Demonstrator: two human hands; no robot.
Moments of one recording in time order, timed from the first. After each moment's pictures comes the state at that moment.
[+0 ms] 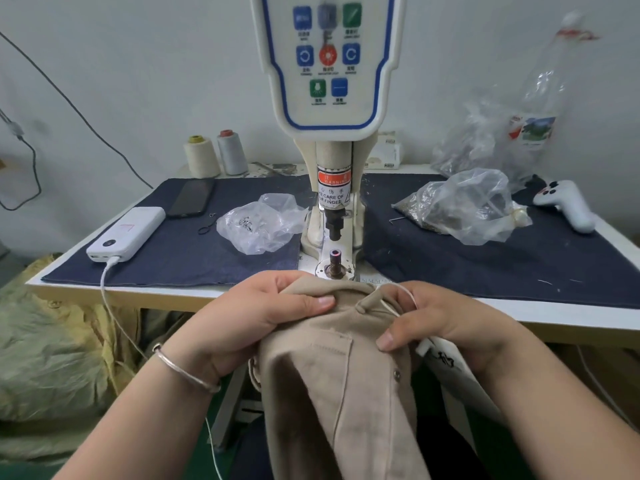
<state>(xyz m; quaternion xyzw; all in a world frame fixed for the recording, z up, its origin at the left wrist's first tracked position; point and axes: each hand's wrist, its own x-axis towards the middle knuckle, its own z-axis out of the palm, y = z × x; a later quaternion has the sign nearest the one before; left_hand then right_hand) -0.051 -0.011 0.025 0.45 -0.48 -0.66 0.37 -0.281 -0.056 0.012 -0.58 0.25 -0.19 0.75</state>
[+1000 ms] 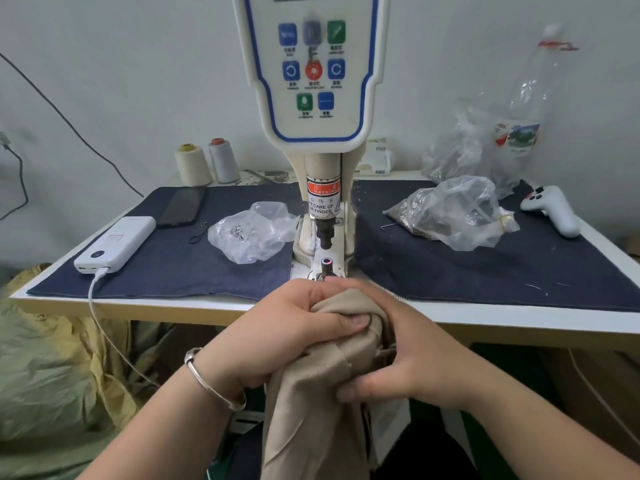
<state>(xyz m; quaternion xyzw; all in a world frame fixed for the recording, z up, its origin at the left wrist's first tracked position) -0.084 -0.012 0.029 0.42 -0.59 -0.60 0.35 -0.273 -0.033 0.007 -0.77 0.31 -0.27 0.50</state>
